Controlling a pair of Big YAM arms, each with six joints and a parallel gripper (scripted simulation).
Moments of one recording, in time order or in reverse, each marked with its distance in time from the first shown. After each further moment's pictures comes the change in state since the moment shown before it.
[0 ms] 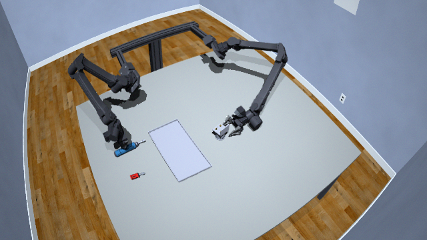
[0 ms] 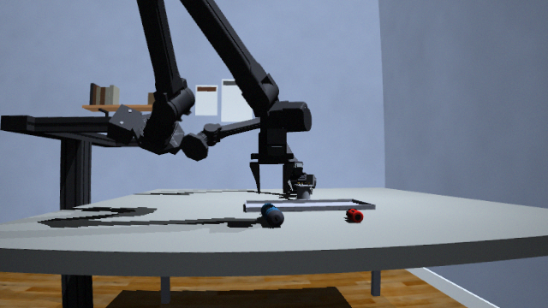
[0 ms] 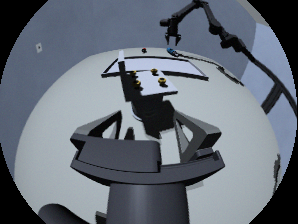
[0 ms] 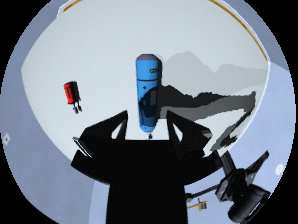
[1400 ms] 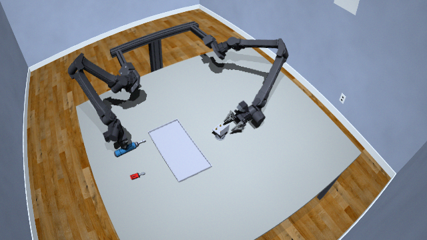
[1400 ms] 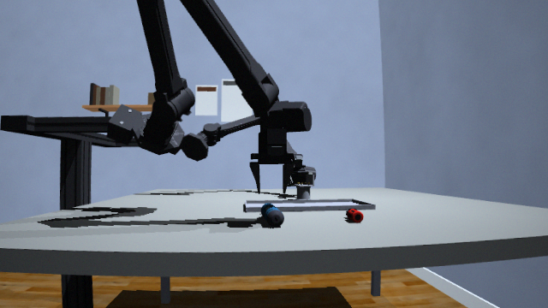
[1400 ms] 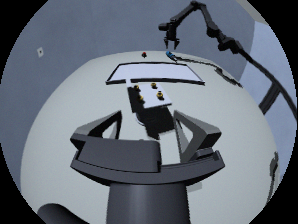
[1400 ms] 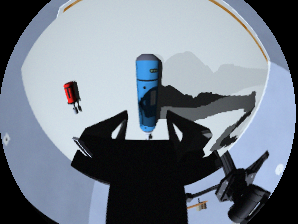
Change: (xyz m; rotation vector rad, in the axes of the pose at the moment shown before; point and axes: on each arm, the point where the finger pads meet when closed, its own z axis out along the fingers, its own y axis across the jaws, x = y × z) left arm -0.032 0.002 -0.022 0.000 -0.004 0.021; right arm 0.000 0.000 0.000 0.000 0.000 0.000
